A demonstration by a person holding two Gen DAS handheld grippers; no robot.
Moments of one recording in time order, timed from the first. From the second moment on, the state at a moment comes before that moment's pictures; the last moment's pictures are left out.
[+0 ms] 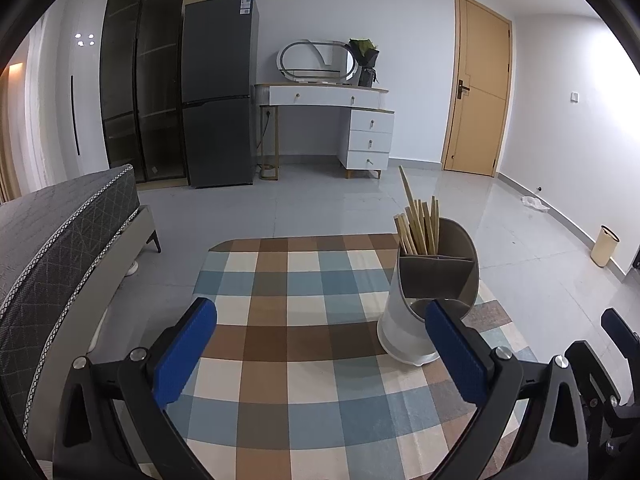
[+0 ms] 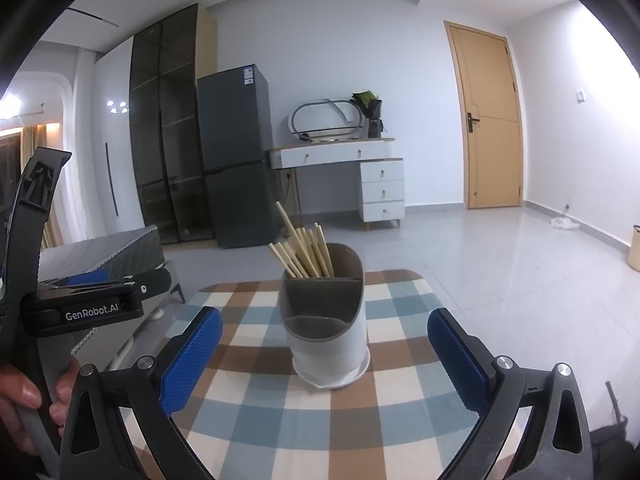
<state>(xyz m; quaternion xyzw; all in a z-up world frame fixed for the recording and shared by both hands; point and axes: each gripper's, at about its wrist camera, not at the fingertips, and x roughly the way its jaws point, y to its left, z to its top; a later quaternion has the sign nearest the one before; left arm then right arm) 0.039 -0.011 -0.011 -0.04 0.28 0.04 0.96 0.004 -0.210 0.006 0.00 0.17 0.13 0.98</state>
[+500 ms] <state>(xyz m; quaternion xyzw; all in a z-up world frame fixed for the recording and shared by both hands) 0.038 -0.011 -0.011 -0.04 0.28 0.04 0.96 0.004 -0.210 0.006 0.00 0.17 0.12 0.98</state>
